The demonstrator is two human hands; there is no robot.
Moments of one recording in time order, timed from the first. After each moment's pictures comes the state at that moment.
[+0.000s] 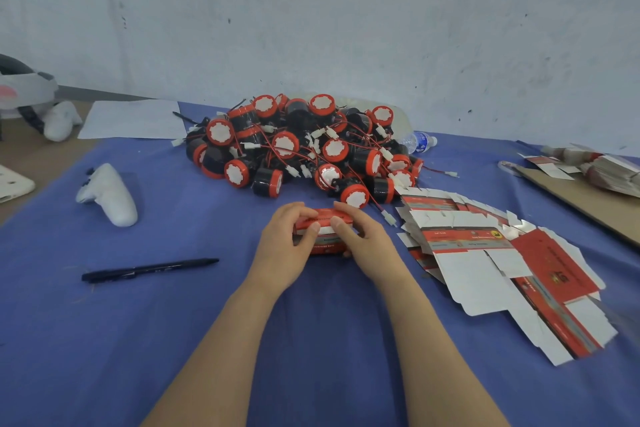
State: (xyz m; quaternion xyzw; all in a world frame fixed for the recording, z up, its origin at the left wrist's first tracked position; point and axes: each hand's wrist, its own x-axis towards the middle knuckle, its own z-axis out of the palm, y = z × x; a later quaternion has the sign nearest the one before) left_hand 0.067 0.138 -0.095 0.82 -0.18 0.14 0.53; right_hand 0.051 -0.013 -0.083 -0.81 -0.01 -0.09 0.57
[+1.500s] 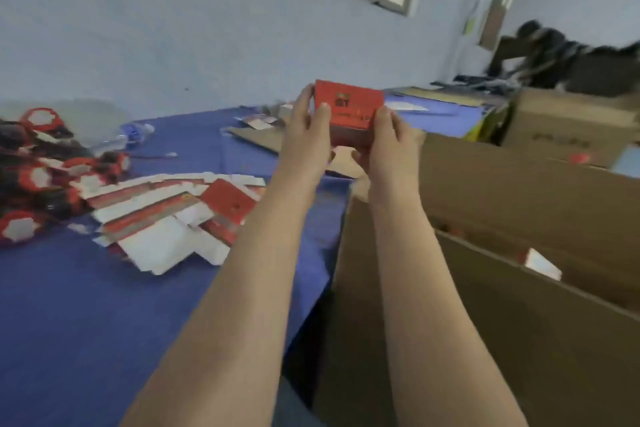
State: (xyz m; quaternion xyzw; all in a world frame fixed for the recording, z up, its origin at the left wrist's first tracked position) left_hand -0.175 -0.171 0.087 0.51 -0.37 -0.21 0.75; right_hand -0.252 -0.214 0.086 -0.56 0.32 -0.57 0.51
